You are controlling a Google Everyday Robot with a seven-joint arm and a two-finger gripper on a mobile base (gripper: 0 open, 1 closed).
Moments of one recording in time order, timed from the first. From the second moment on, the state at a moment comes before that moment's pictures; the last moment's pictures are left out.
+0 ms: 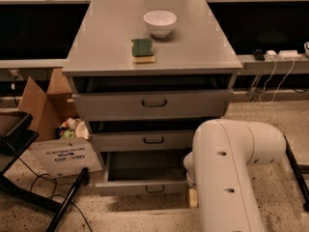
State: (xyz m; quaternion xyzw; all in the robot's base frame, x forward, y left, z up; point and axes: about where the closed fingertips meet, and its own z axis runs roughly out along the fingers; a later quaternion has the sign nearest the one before) arm 0.539 -0.200 0.209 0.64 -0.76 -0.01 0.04
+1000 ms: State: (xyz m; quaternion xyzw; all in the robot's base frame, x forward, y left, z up) arm 0.507 -0.216 0.182 0.62 -0.78 -0.05 0.05
